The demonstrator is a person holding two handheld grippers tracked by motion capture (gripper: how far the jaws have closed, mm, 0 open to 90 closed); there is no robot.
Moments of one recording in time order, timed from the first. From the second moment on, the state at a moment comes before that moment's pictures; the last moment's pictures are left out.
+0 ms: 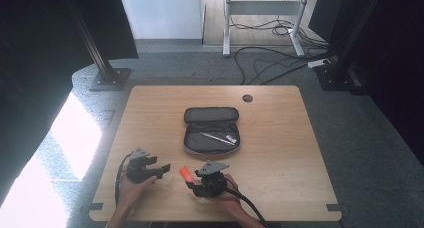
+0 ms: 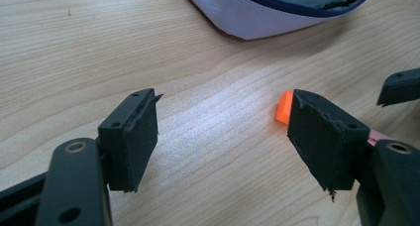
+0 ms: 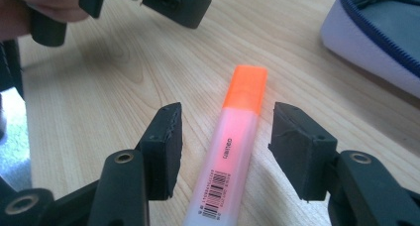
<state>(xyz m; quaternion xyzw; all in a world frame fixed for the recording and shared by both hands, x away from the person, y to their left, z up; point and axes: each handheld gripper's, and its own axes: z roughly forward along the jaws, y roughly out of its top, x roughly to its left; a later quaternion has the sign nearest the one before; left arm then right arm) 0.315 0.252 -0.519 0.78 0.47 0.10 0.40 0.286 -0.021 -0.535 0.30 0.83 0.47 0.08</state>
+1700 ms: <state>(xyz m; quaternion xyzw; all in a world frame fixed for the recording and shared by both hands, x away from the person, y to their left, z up) 0.315 0.253 -0.520 0.78 0.47 0.10 0.40 0.283 -0.017 -0.538 0.29 0.85 0.41 0.12</state>
